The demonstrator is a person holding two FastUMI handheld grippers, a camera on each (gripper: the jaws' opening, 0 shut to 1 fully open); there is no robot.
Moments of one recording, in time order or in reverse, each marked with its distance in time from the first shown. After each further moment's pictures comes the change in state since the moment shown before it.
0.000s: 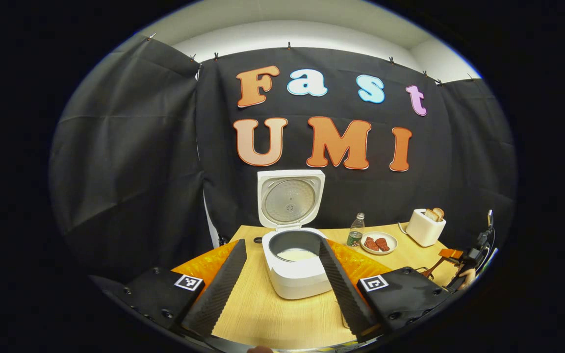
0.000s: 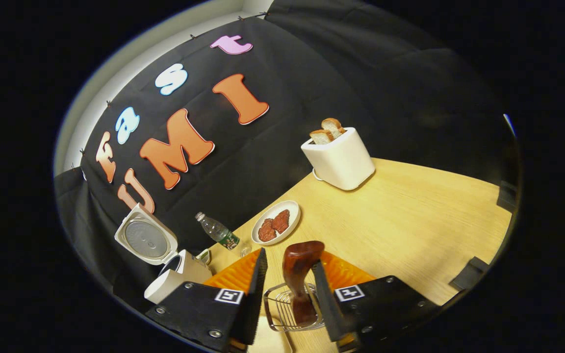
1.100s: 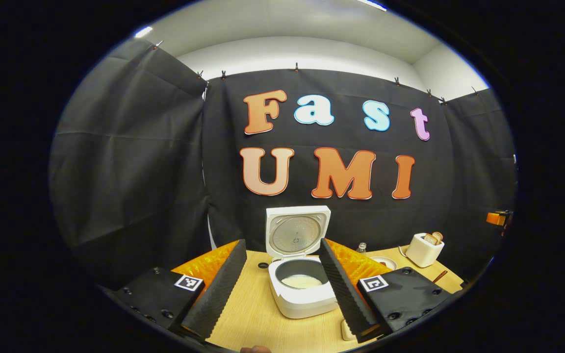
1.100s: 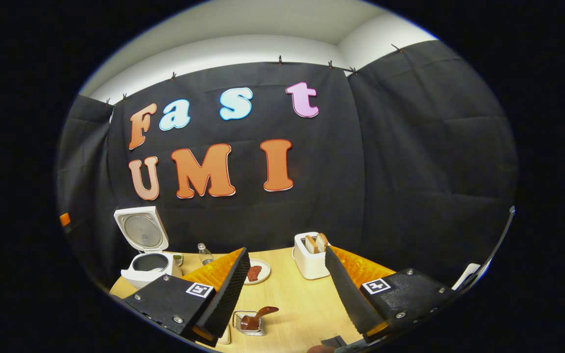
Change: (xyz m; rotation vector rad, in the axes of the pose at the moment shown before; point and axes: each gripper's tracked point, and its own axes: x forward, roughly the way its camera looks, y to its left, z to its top) left arm -0.011 0.033 0.086 -0.020 -0.135 0.020; right arm -0.173 0.093 0.233 -0.550 -0.292 -0.038
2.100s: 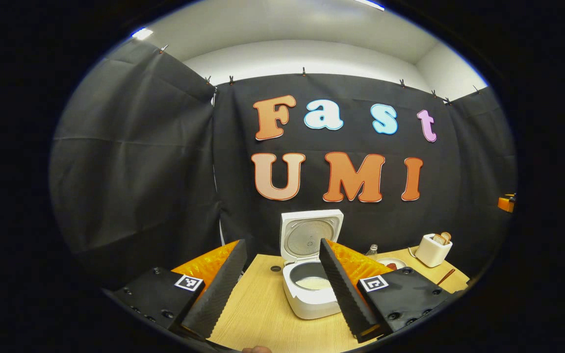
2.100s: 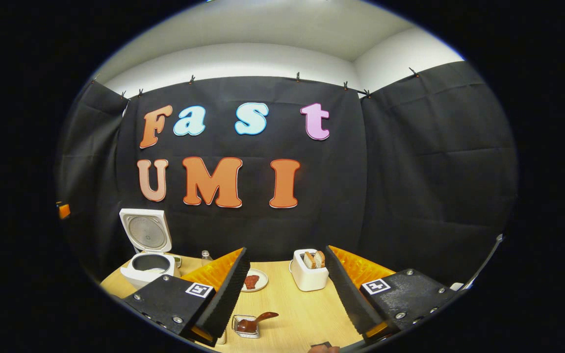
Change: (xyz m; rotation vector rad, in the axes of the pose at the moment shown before) left arm -0.009 0.027 0.005 0.014 -0.022 0.035; right arm -0.028 0.029 0.028 -0.069 -0.071 0.005
